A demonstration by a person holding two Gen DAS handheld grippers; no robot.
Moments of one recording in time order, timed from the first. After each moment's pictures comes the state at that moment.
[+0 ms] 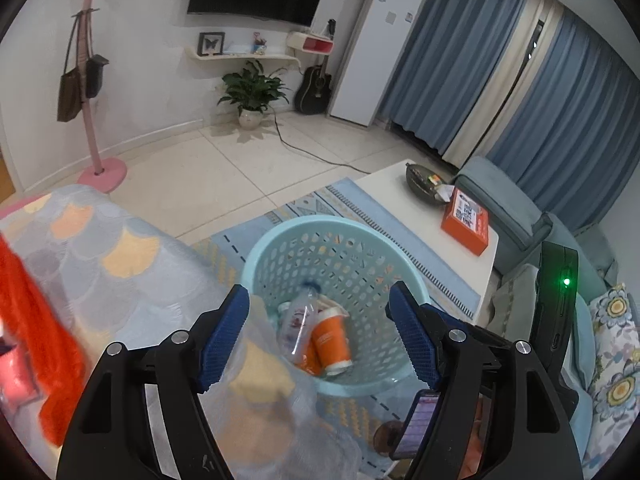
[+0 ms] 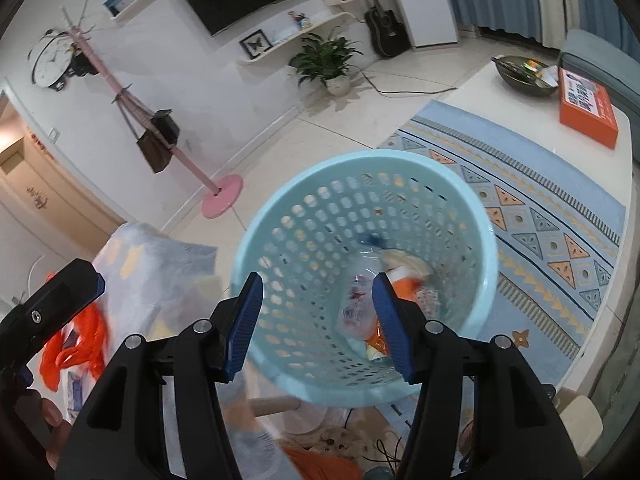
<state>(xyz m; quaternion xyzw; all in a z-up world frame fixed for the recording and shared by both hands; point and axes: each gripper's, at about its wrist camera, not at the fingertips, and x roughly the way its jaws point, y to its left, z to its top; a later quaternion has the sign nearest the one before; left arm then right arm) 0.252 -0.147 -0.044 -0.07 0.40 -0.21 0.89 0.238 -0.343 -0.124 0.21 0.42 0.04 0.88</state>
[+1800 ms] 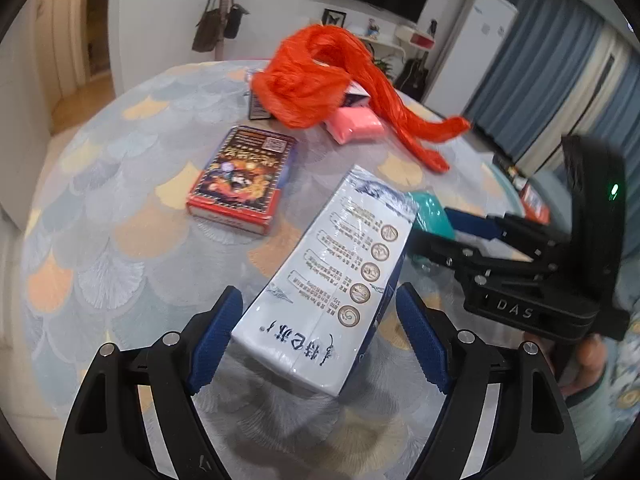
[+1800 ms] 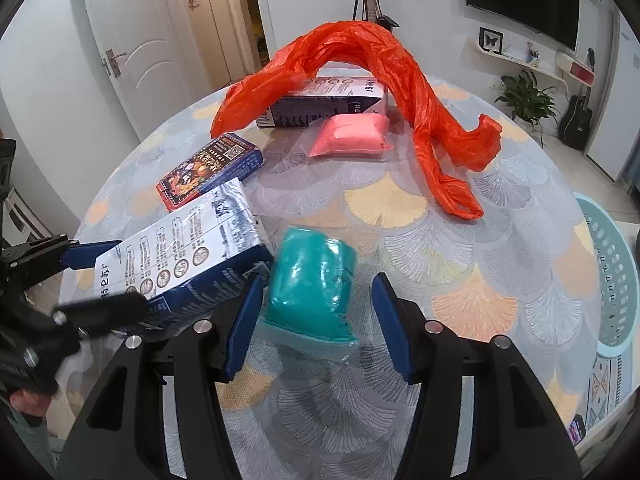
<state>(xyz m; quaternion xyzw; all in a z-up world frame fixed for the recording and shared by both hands) 0.040 0.116 -0.088 -0.09 0.45 -0.07 0.89 0.099 -0.023 -0.115 -0.08 0.43 0.29 0.85</state>
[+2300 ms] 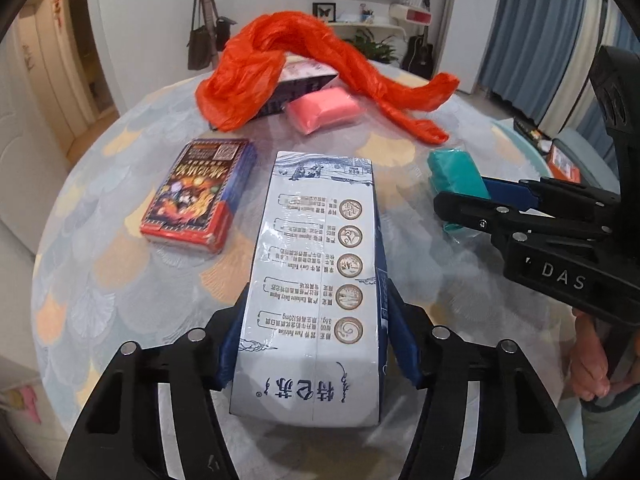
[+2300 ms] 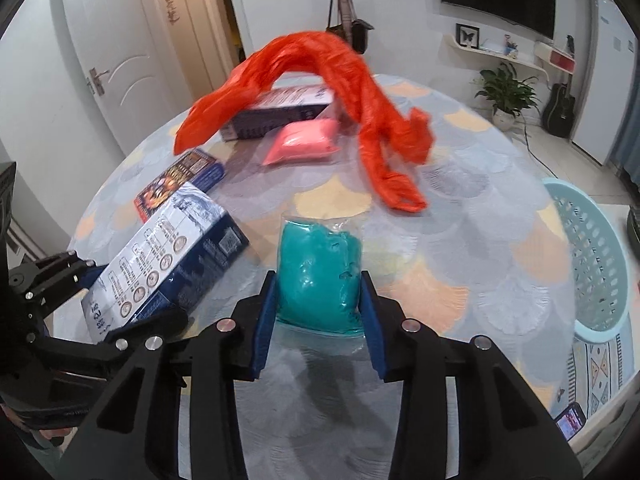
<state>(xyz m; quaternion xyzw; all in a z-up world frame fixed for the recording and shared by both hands) 0.054 0.066 -0.095 -0.01 0.45 -0.04 0.89 0.107 -0.060 -0.106 -0.06 0.42 0.26 0.87</state>
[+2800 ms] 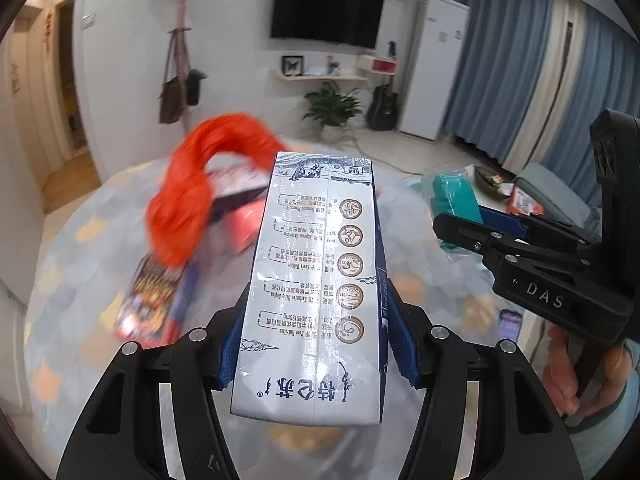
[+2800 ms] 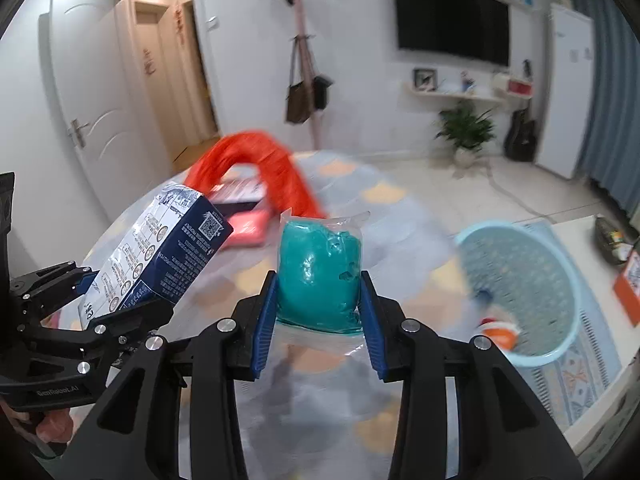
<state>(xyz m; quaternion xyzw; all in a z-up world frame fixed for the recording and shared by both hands) 0.072 0.026 -0.031 -0.02 0.37 -0.10 0.93 0.107 -0.122 -0.041 -0.03 0.33 0.20 0.92</state>
